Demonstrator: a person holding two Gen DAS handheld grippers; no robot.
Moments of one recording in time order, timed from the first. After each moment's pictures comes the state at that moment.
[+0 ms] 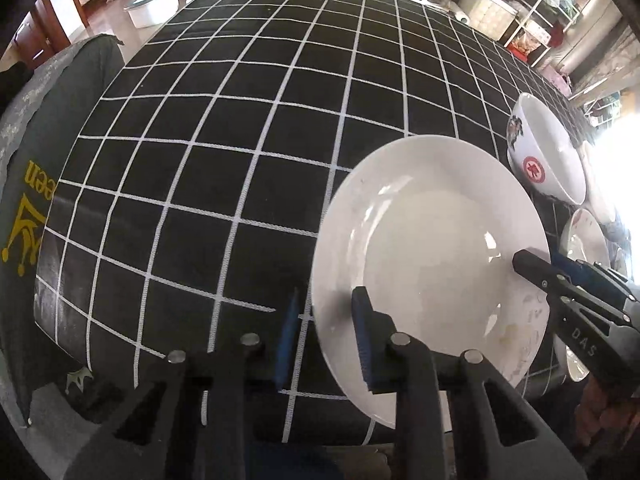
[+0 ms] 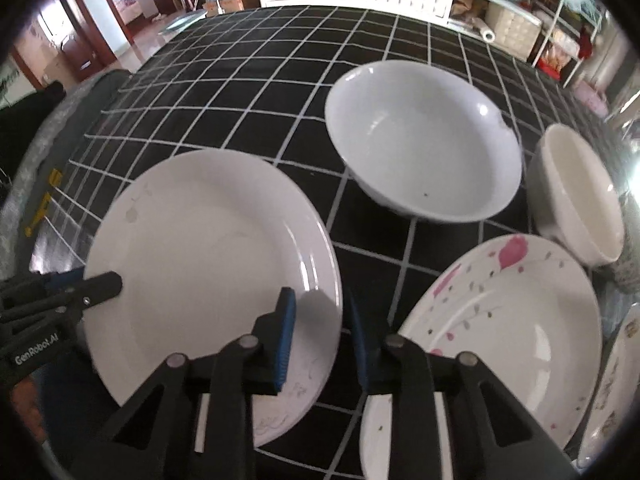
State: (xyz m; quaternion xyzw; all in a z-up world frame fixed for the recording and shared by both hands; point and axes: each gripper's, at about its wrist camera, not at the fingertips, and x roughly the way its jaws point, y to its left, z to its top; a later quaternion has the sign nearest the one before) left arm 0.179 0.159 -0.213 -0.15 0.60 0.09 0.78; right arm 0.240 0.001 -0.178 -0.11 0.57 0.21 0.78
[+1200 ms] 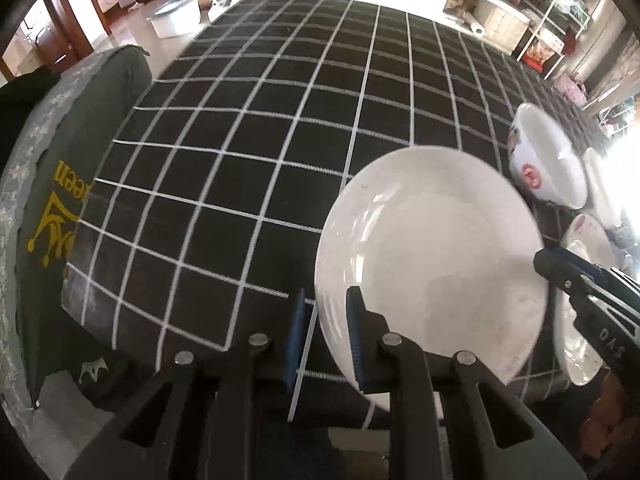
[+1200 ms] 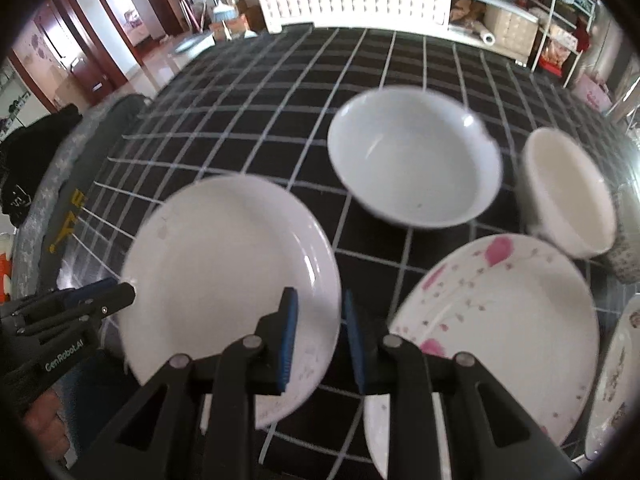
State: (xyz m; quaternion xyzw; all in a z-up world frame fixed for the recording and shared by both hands) left arm 0.168 0.145 -0.187 -0.13 0.58 0.13 0.79; right arm 0.229 -0.021 -0.139 -0.05 0.55 0.23 0.80
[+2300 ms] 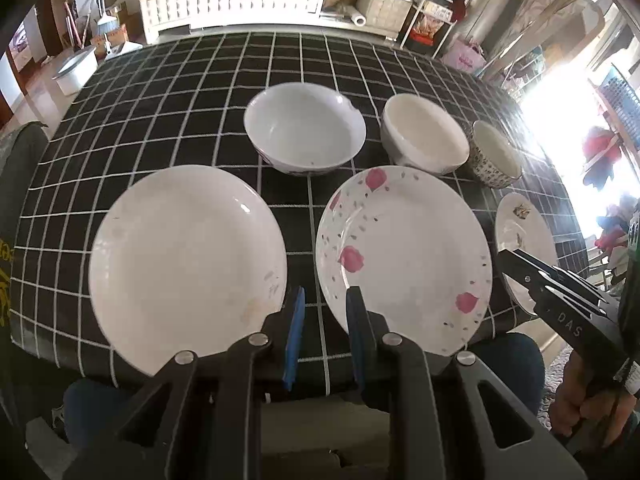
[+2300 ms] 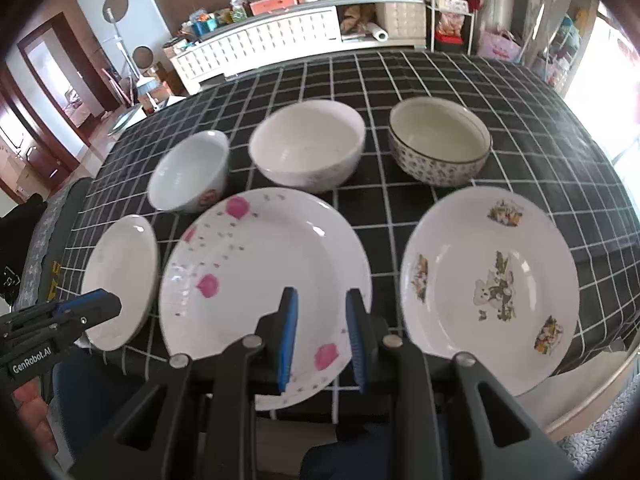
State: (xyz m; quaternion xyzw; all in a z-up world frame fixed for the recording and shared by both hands) left arm 0.188 -0.022 -0.146 -0.10 0.56 -0.04 0.82; right arm 0.219 -0.209 -0.129 0.03 0.54 0.12 0.84
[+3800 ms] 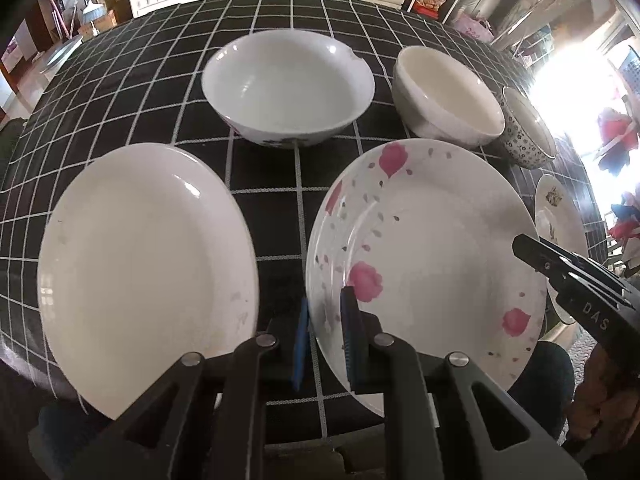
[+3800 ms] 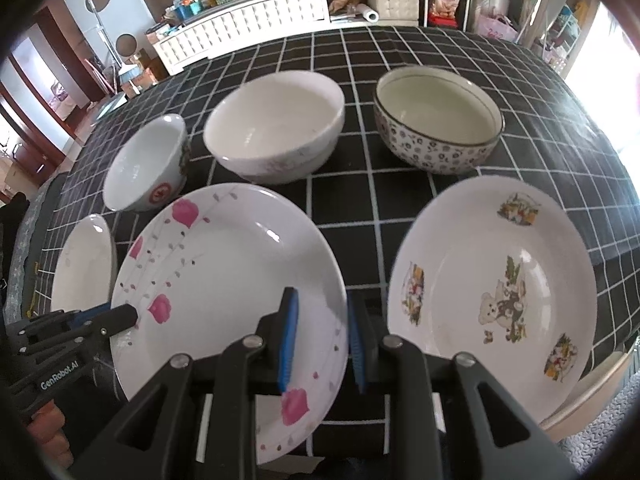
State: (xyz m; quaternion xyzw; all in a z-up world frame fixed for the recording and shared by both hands) left arm 0.220 -0.032 -0.200 -0.09 0.59 -0.04 0.80; right arm 0.237 -0.208 -0.149 0.03 0.56 0.11 0.82
